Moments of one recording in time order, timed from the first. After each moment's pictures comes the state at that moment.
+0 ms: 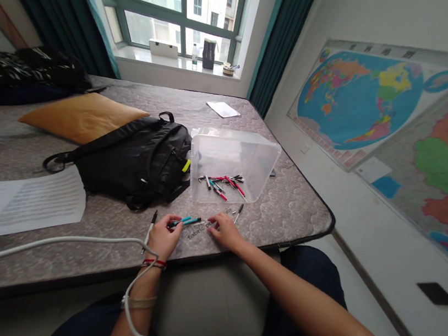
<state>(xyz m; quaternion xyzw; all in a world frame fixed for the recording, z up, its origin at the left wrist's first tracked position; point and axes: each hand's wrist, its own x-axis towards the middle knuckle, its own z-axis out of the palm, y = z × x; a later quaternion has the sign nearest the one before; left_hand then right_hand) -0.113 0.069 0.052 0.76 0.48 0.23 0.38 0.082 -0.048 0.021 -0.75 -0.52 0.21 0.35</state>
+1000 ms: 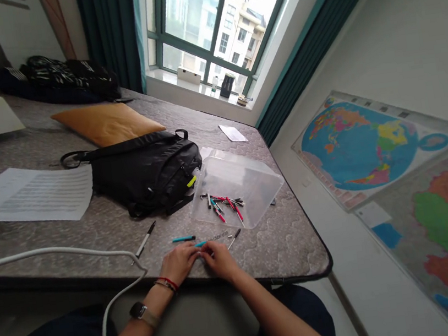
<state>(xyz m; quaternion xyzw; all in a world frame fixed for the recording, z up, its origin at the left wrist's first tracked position) -0.077 0.029 0.009 0.88 0.35 0.14 0.30 0.085 -0.056 0.021 -0.69 -0.61 0.24 0.31</state>
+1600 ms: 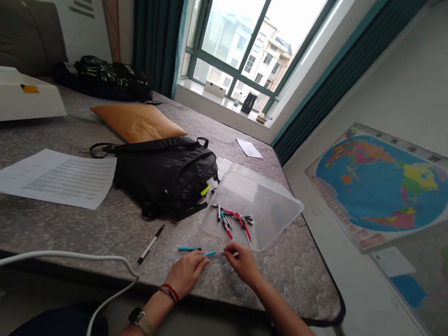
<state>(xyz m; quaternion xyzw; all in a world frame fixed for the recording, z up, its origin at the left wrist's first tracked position) -0.066 0.030 0.016 0.81 0.34 0.21 0.42 0.150 -0.038 0.043 -0.72 -0.58 0.21 0.32</state>
